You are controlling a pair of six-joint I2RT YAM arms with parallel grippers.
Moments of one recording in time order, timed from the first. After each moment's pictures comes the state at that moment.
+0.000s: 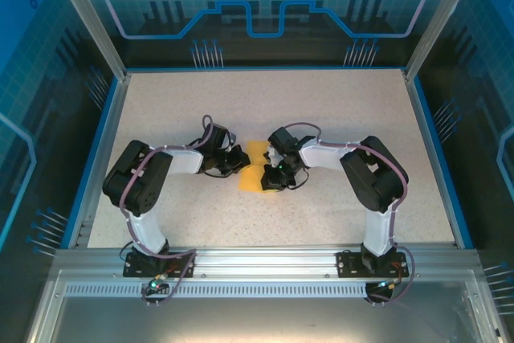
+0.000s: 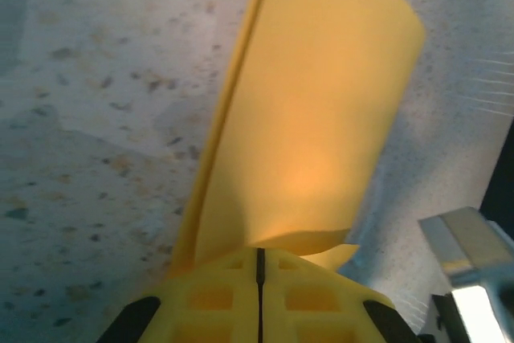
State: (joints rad) left arm -0.38 1.82 0.83 0.05 0.52 -0.92; right arm 0.65 1.92 1.12 -0.54 -0.52 0.57
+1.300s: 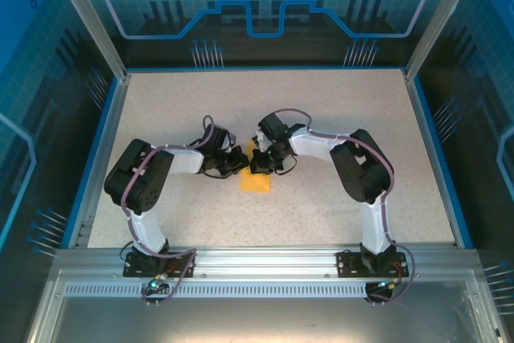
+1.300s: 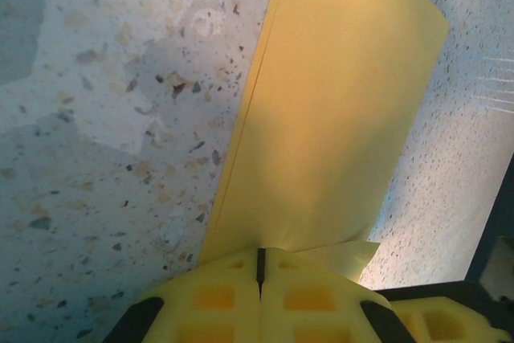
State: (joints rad) left arm -0.37 1.83 0.83 0.06 0.51 -0.91; right arm 0.65 2.05 1.33 -0.51 -0.52 0.55
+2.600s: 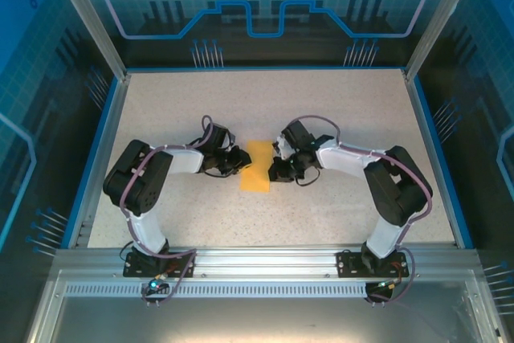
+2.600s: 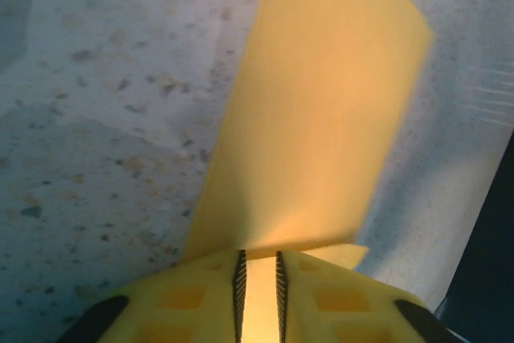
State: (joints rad) left arm -0.38 1.80 0.84 0.04 0.51 -0.96; right arm 0.59 1.74 1.05 -0.47 -0.48 0.51
